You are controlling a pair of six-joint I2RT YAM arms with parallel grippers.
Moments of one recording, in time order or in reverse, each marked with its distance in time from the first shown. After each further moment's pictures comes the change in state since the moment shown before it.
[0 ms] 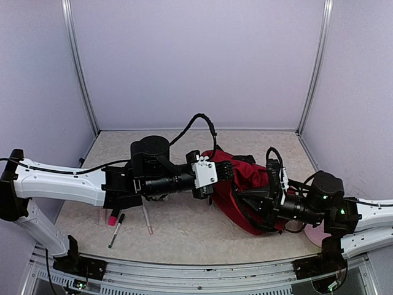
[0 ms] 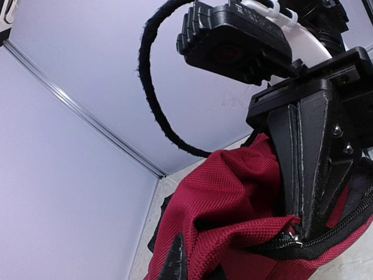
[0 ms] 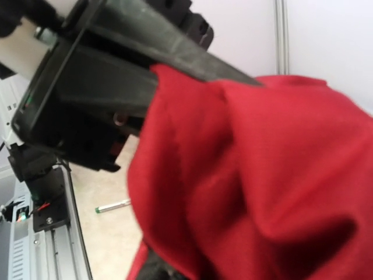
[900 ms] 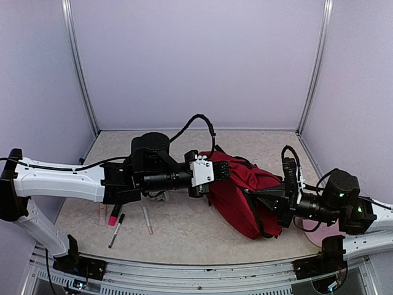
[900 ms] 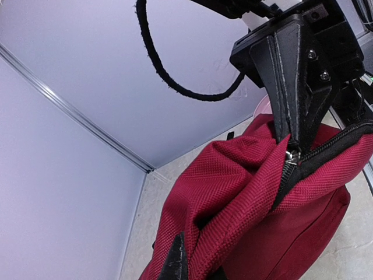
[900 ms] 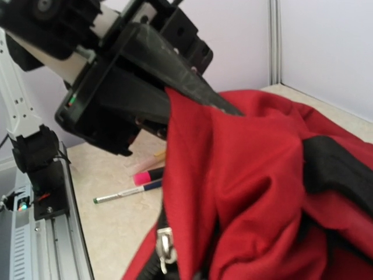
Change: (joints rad) left arm 0.055 -0.008 0.001 -0.067 0.071 0.009; right arm -0.002 -0.204 0.014 -0.232 -0.016 -0.029
